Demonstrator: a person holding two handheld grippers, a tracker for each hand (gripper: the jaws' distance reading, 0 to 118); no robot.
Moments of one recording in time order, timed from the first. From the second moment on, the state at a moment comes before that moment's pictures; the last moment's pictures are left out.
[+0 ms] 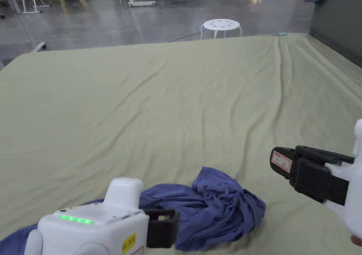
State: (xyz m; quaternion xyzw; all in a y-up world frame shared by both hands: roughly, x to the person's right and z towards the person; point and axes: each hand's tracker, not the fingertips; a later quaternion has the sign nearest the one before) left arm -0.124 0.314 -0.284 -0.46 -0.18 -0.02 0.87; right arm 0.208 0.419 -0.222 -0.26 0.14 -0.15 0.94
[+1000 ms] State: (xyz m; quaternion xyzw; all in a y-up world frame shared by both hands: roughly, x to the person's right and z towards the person) left arm -0.103 0.209 -0.464 -0.49 -0.18 -0.12 0.85; right arm 0.234 0.300 -0.339 -0.48 0.01 -0.07 0.87
